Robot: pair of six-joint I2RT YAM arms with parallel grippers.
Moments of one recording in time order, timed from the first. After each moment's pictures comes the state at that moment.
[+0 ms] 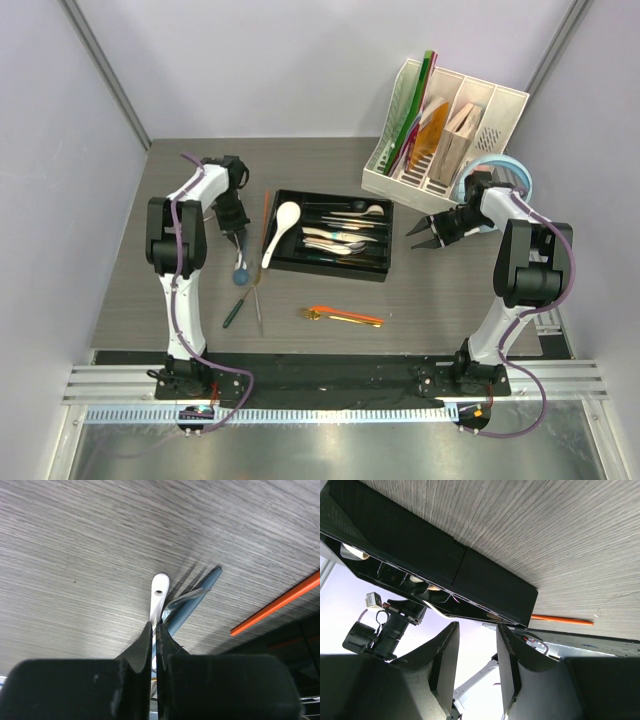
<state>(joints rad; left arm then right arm) -0.13 2.21 1.73 -1.15 -0.05 -0.49 -0.11 1.81 1.24 -0.89 -0.60 1.02</state>
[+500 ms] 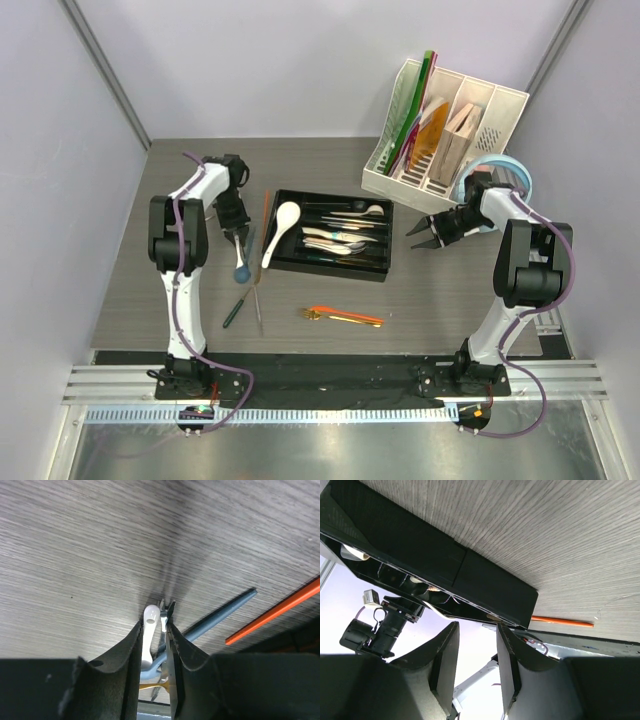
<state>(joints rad) -0.13 2.24 1.78 -1.15 -0.04 -0.47 -0.11 1.81 1.24 -0.88 -0.60 1.02</state>
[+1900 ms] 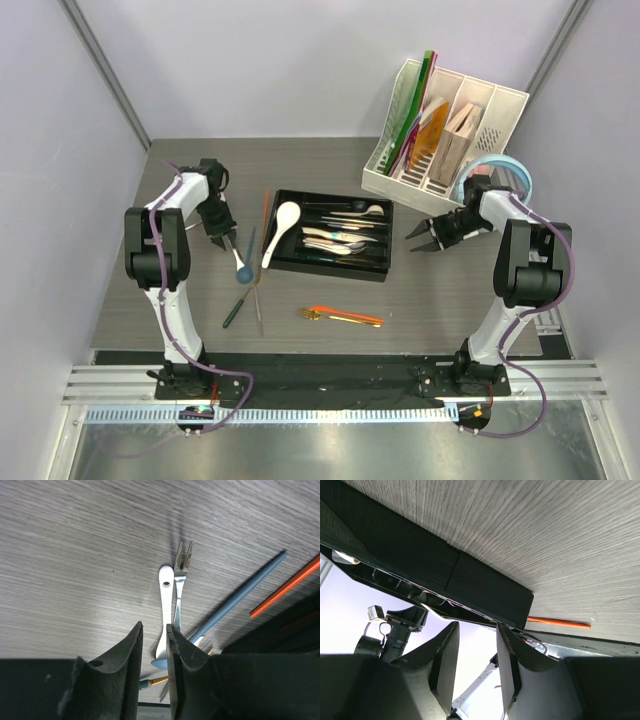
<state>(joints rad) -0.04 2.03 1.54 -1.01 0.03 -0.42 -0.11 1.81 1.21 -0.87 -0.60 1.02</state>
